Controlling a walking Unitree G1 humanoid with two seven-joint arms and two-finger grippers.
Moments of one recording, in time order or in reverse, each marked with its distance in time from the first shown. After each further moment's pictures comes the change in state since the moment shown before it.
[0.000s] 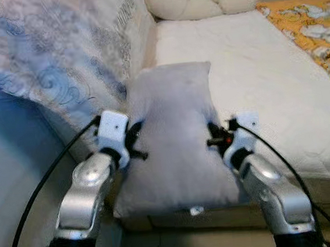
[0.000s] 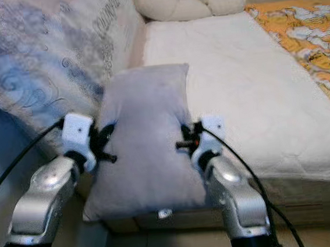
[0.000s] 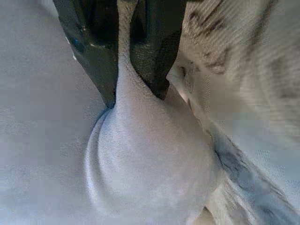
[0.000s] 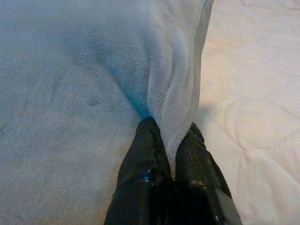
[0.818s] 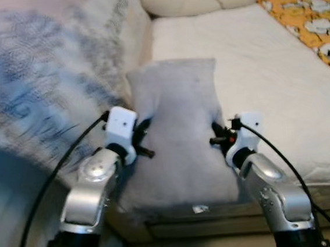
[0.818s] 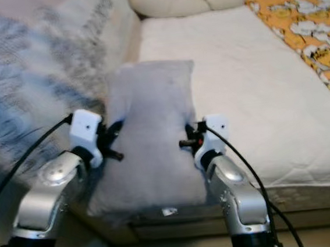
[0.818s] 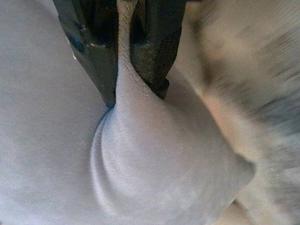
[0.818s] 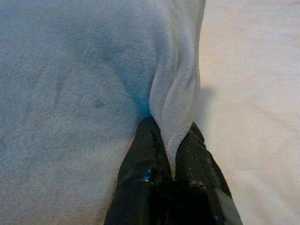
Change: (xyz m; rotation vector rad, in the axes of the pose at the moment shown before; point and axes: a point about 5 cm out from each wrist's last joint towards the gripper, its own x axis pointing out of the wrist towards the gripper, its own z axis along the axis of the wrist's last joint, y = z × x) left arm 0.008 -0.018 0.004 0.017 -0.019 -0.096; right arm 0.002 -0.008 -0.004 0.027 0.006 -0.040
